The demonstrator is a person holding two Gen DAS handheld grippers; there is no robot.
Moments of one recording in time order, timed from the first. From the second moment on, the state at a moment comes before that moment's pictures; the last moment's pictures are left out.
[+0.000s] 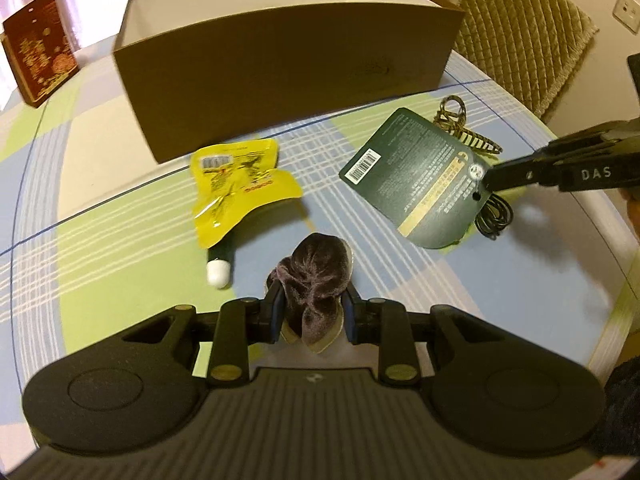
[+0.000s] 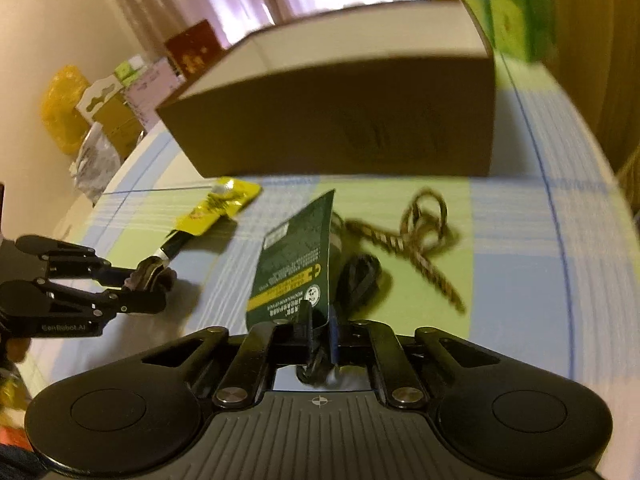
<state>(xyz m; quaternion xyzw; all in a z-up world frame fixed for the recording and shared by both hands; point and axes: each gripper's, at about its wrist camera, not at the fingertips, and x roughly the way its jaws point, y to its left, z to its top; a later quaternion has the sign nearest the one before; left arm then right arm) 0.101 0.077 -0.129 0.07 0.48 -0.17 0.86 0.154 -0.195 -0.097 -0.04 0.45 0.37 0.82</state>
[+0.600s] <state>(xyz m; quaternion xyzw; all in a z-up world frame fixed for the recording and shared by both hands) 0.079 0.110 -0.120 0.03 0.48 -0.13 0.87 0.161 -0.181 -0.095 0.04 0.46 0.38 0.80</state>
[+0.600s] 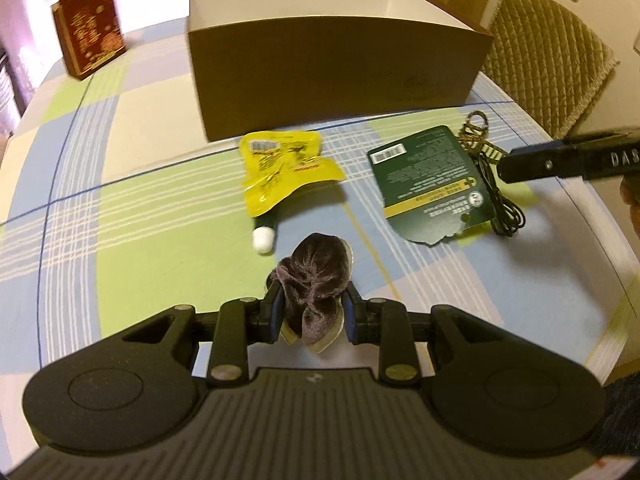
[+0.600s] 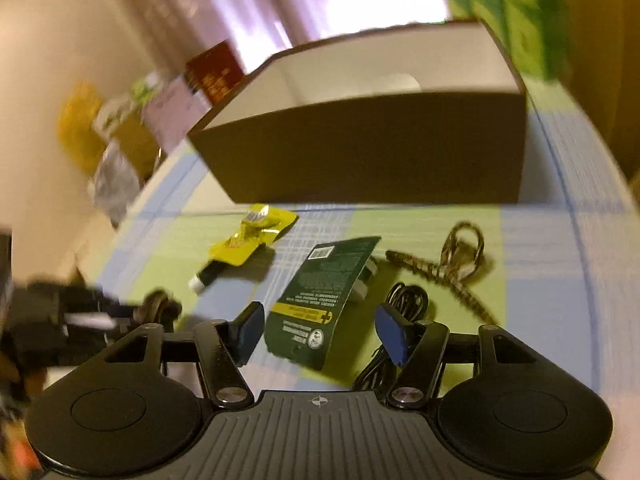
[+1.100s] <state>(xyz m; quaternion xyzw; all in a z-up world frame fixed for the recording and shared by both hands) 0.075 0.141 -0.116 0.01 0.48 -0.09 0.87 0.202 -0.166 -0.144 0.19 0.55 0.37 0.72</state>
